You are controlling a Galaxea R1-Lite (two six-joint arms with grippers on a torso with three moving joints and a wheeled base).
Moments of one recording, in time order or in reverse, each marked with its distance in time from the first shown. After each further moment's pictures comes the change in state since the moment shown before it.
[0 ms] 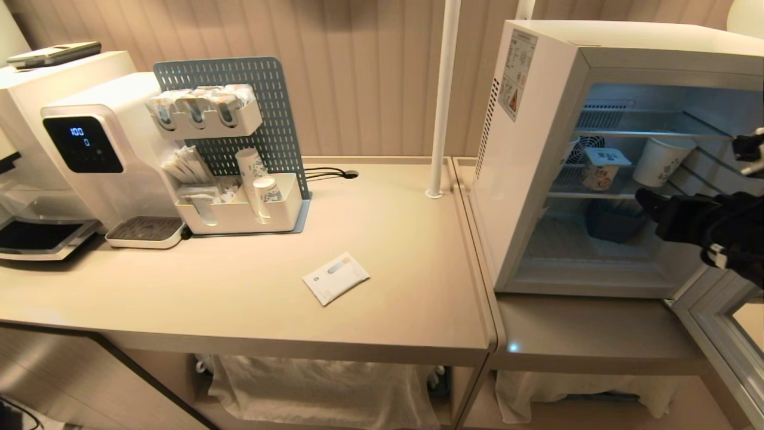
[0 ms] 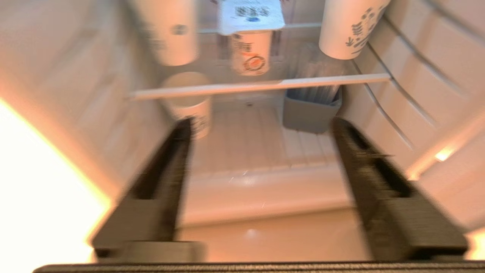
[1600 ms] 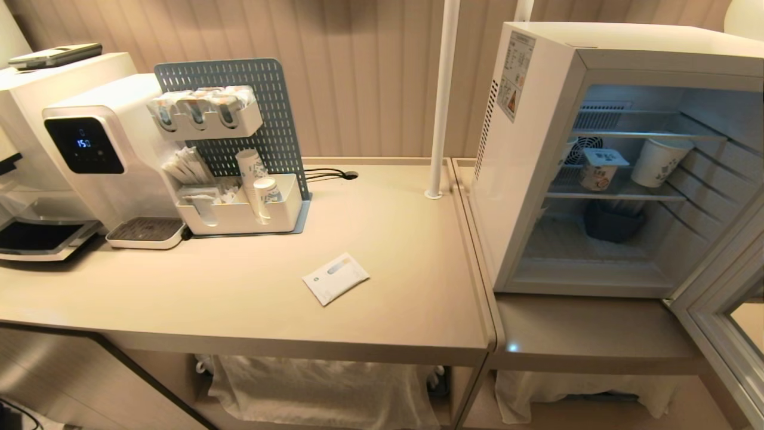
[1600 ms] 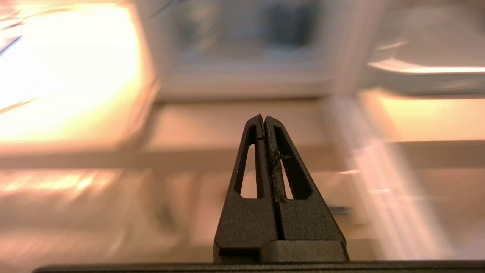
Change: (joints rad) left arm 0.000 0.000 0.000 0.000 0.000 0.001; right arm -0.105 -1.398 0.568 0.732 0.213 -0.040
